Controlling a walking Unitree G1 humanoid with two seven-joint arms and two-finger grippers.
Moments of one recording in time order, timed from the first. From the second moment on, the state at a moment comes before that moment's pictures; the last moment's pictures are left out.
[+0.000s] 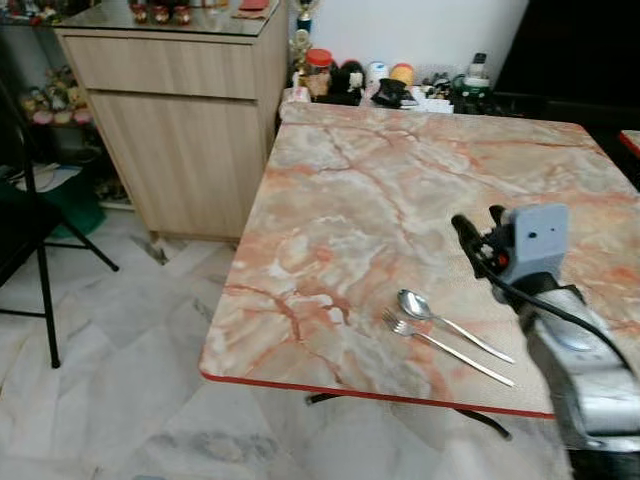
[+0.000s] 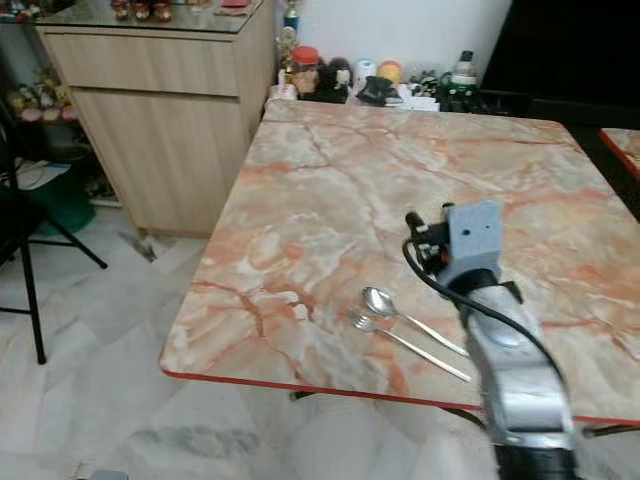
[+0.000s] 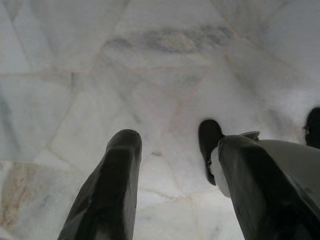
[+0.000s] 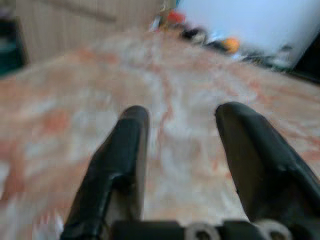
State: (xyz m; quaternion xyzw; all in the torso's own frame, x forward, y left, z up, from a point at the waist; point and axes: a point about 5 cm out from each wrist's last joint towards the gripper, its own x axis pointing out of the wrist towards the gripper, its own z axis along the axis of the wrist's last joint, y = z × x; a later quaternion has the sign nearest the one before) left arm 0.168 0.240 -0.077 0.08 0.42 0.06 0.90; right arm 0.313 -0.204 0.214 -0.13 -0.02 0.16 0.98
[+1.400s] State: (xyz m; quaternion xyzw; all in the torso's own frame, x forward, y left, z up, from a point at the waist) left arm 0.165 0.238 -0.080 0.07 0.44 0.04 0.90; right arm 0.321 -0.227 0.143 -0.12 0.17 0.38 0.90
